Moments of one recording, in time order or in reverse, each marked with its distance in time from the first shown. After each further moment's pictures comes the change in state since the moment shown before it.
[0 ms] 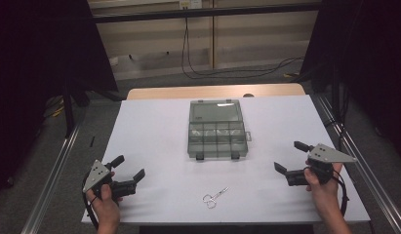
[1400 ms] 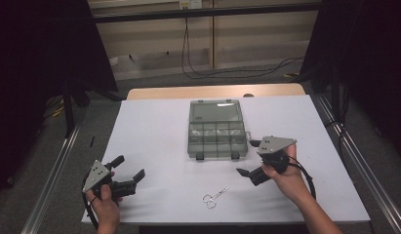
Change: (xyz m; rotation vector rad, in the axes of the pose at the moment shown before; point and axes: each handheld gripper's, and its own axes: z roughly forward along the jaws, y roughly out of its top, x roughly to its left) left arm 0.000 0.000 -0.001 0.000 -0.002 0.002; right arm 0.052 0.043 0.078 0.195 0.264 -0.196
